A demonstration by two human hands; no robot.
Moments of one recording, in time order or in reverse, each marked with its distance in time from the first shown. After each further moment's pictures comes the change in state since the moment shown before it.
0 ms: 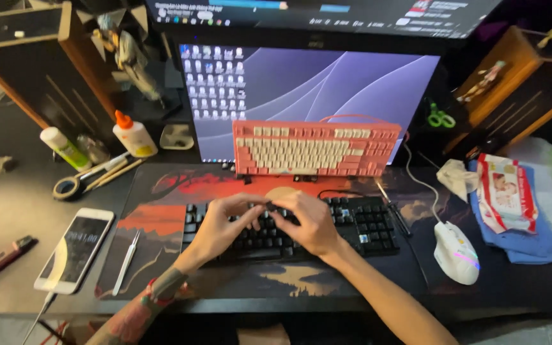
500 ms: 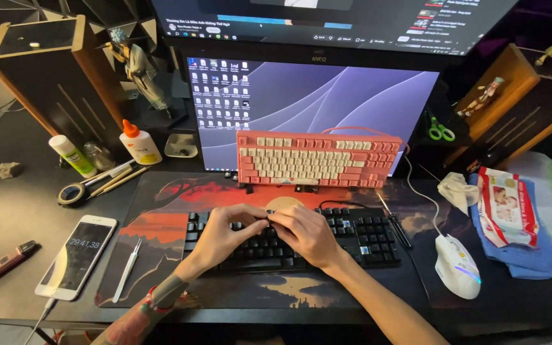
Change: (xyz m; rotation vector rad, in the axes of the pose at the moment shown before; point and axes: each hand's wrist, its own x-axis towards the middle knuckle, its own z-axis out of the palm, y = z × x) left_hand -0.001 0.000 -0.004 0.032 -0.036 -0.020; right_hand 0.010 -0.010 -0.010 -0.018 -0.069 -0.085
